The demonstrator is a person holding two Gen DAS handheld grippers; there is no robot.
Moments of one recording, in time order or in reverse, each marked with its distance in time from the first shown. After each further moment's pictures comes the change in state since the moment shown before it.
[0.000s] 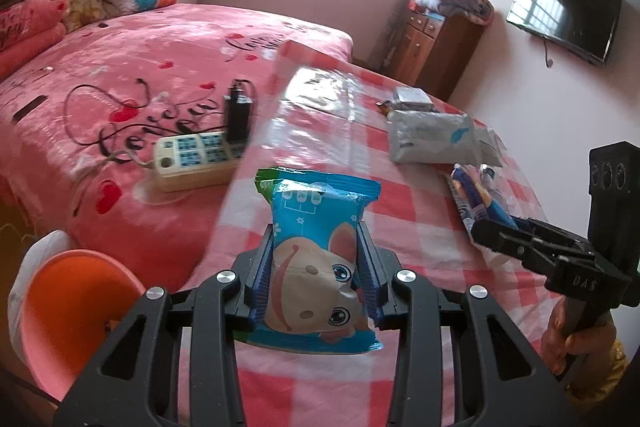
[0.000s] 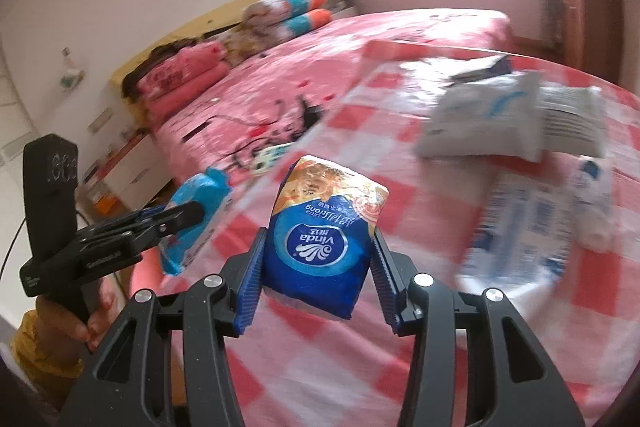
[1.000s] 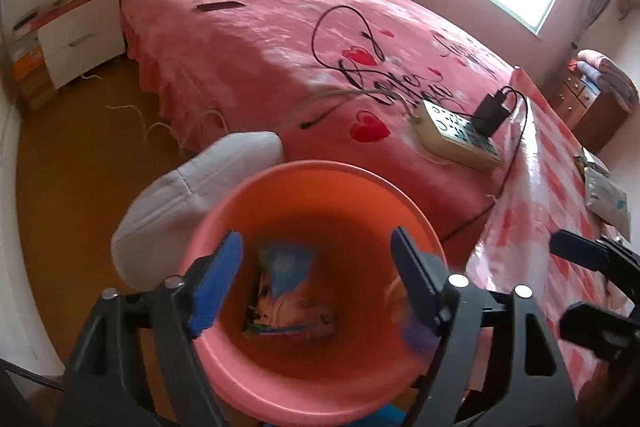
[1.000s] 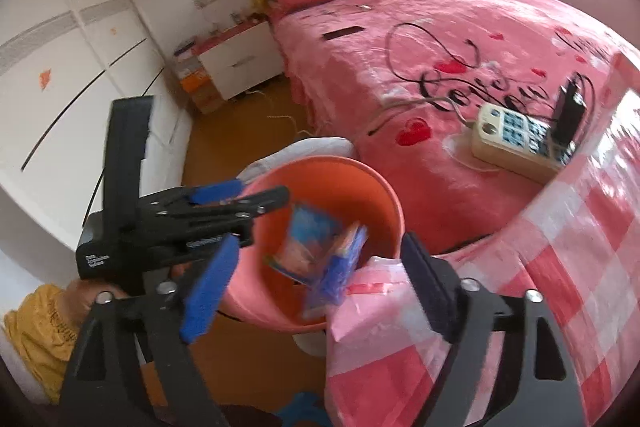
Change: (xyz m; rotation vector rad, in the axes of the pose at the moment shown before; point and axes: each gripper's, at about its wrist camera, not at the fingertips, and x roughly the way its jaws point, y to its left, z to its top) left arm -0.050 0.208 -0.079 -0.396 0.024 0.423; right arm 0.137 0.197 -0.012 -0.316 0.268 0.280
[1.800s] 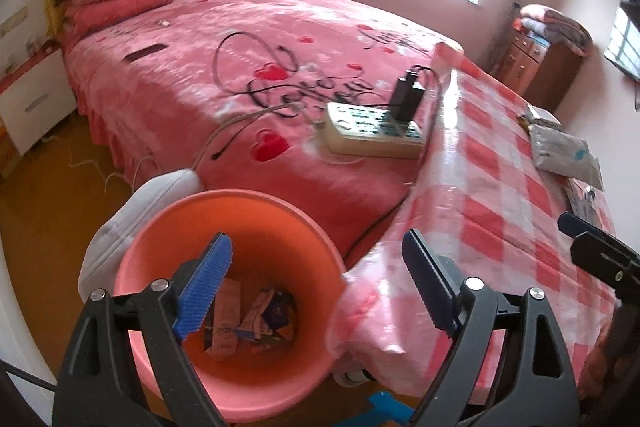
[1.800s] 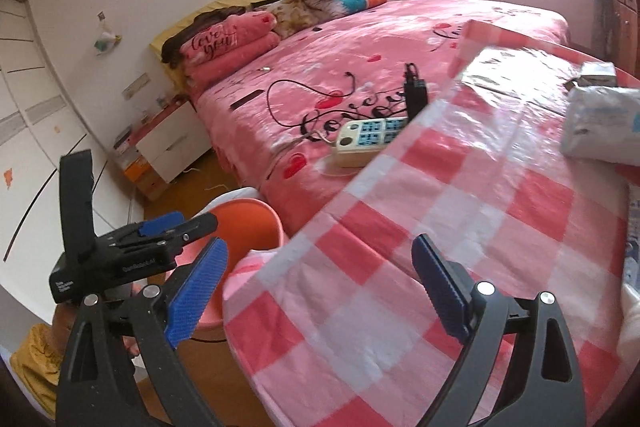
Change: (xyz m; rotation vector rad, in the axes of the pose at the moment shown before) left arm -0.025 -0.100 -0.002 0.221 -0.034 -0.115; right arm -0.102 -0.082 -0.057 0.248 -0.223 -0.205
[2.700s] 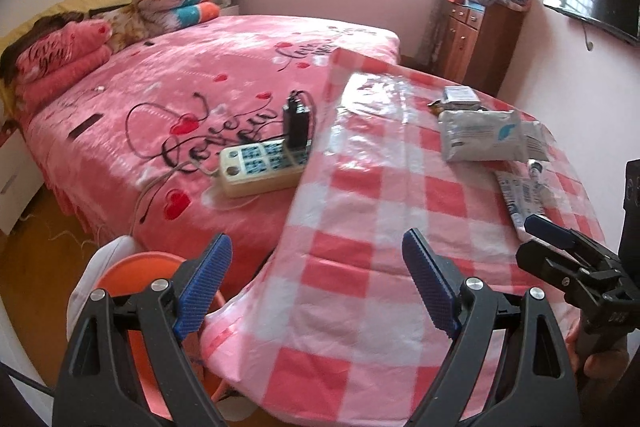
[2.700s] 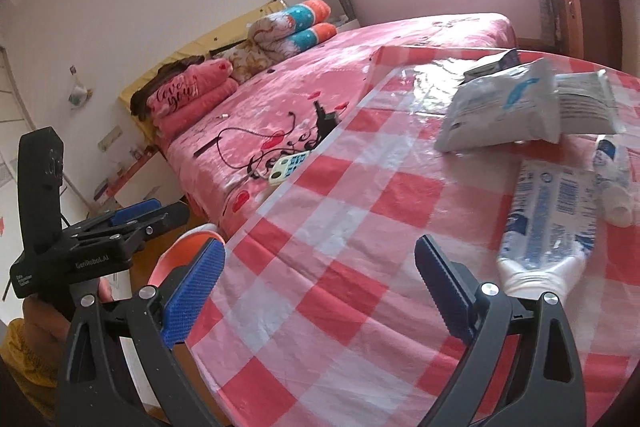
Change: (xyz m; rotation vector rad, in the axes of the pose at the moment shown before) left arm -0.025 -0.130 0.027 0.226 -0.042 -0.087; right arm -0.077 -0.082 -0.019 0.133 -0.146 -0.078
